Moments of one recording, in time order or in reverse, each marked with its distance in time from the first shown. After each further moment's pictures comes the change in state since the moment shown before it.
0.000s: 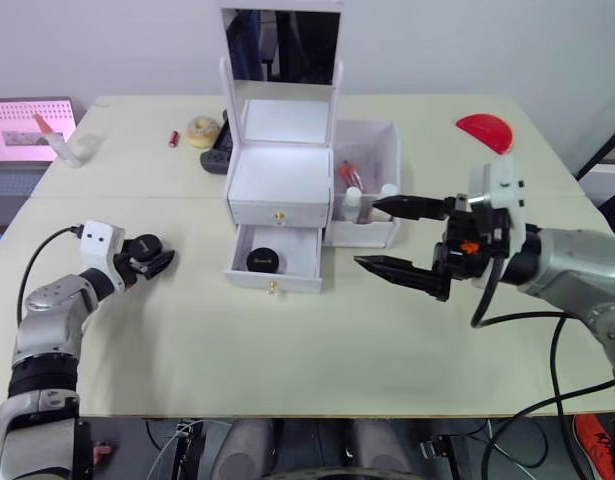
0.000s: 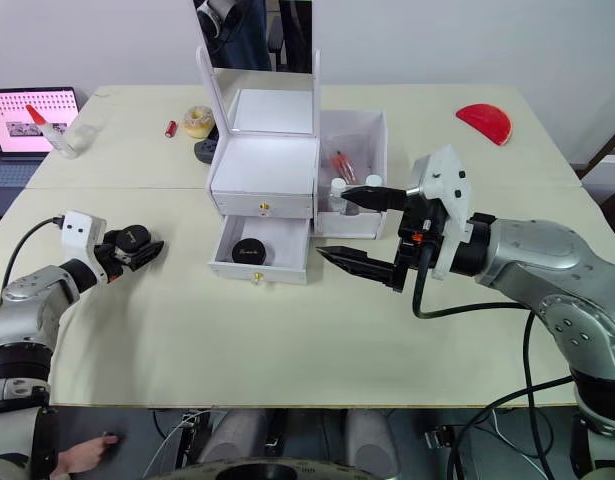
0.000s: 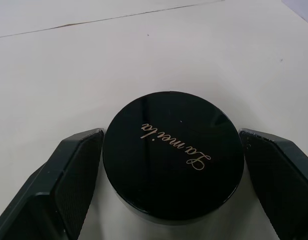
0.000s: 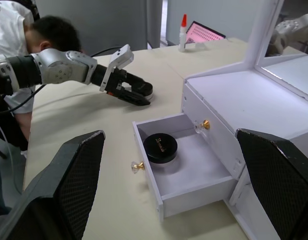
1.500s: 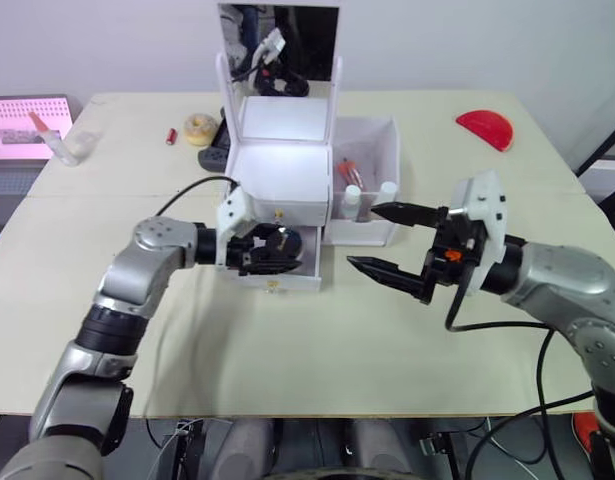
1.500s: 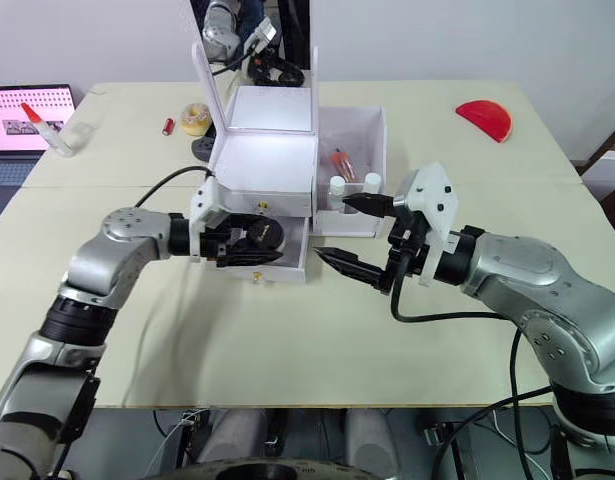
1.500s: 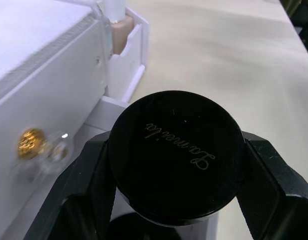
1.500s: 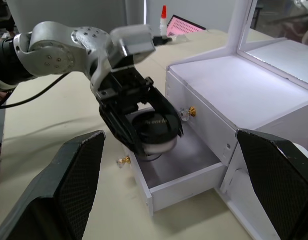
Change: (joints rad) left arm -0.240 -0.106 -0.437 -0.480 -0.065 0.235 -0.418; right arm 0.053 0.095 -0.001 -0.069 -0.096 0.035 -0.099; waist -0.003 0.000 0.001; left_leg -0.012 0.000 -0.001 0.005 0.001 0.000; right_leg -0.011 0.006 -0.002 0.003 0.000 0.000
